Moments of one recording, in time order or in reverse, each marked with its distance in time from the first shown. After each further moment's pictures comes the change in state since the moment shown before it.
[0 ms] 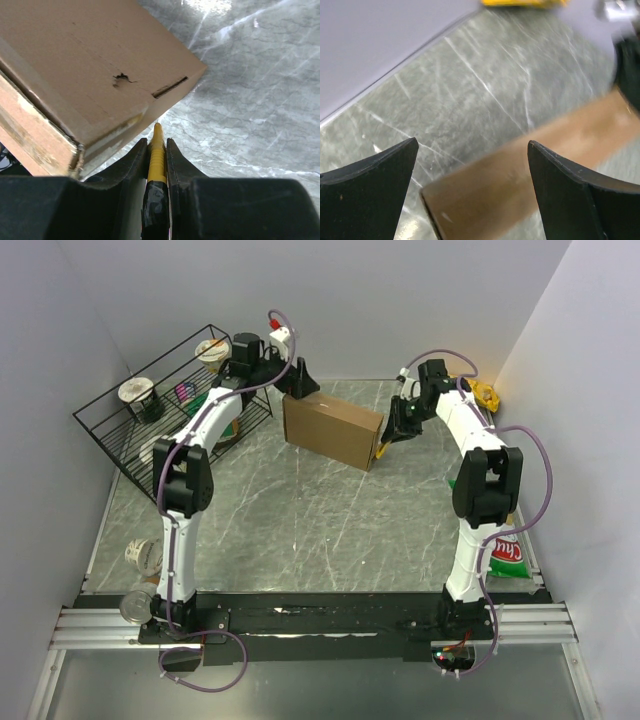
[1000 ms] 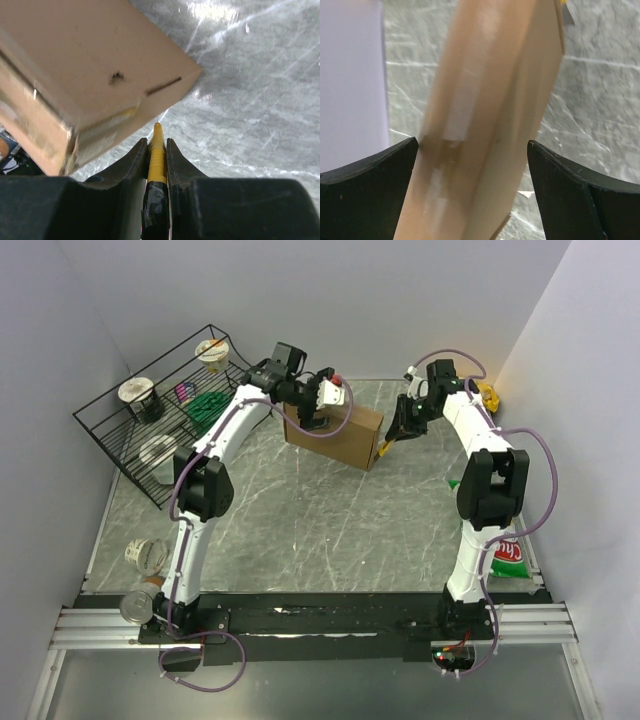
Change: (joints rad) left arm -0.169 0.051 0.267 -0.692 0.047 1.186; right arm -0.036 -0.024 -0.024 0.026 -0.037 0.002
